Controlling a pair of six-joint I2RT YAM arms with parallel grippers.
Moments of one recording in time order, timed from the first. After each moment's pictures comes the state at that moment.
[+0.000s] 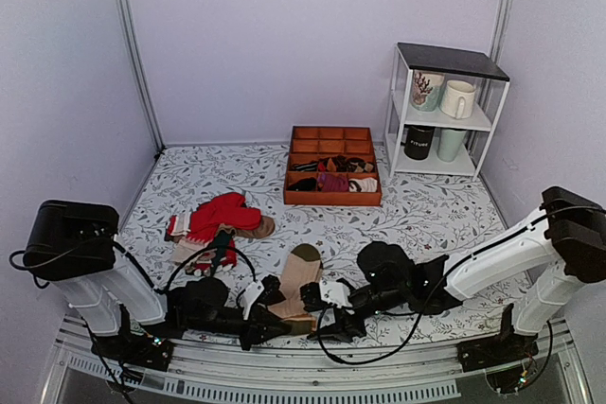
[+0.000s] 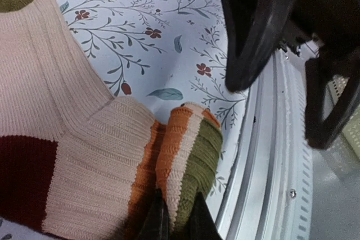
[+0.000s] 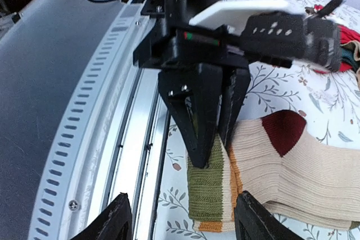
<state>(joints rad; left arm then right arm) -1.26 1.70 0.21 1.00 0.13 -0.47 1.21 1.59 0.63 0.41 -0.42 -0.20</state>
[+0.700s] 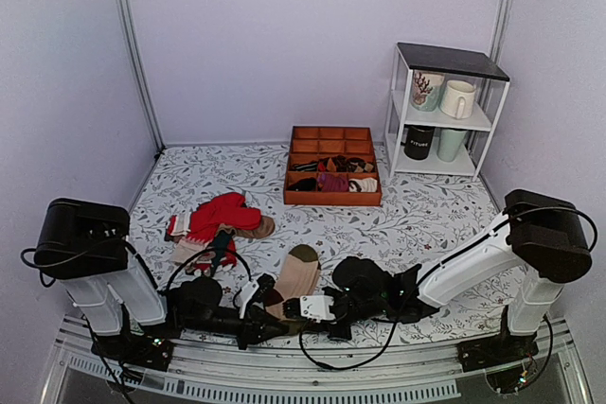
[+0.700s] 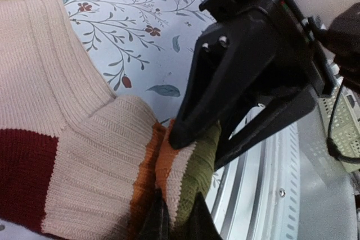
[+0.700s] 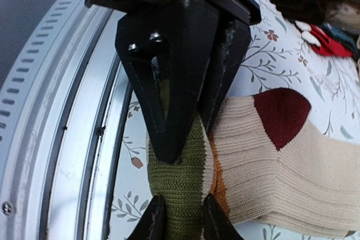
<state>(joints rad) -1.23 1.77 0.16 1.16 0.18 -0.56 1.28 1.80 0.73 0.40 -0.23 -0.34</state>
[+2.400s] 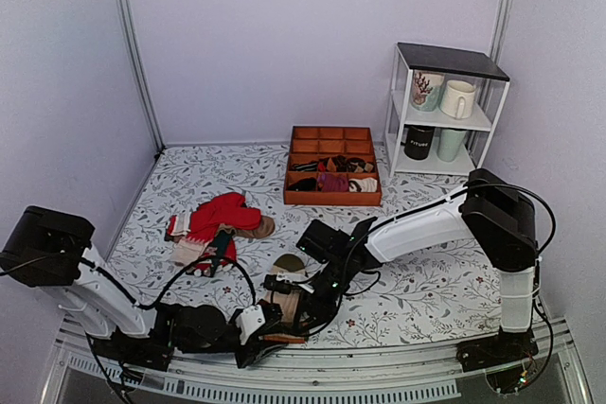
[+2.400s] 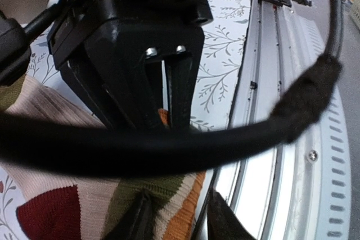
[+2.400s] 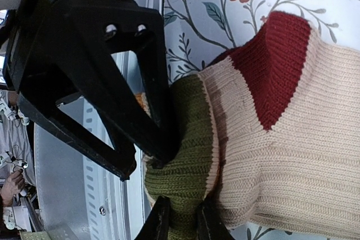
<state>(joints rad) -1.51 1.56 0.20 0.86 -0.23 -0.18 1.11 2.06 1.26 -0.38 -0.78 -0.12</state>
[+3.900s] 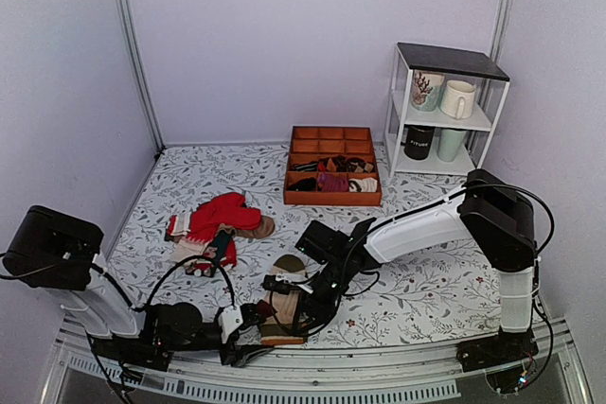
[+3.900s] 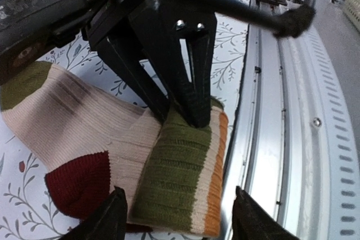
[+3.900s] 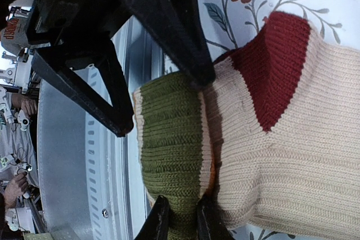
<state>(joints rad) -1.47 1.60 0.02 1.14 -0.22 -0.11 1.11 2.07 1.26 -0.37 -0.78 -0.10</state>
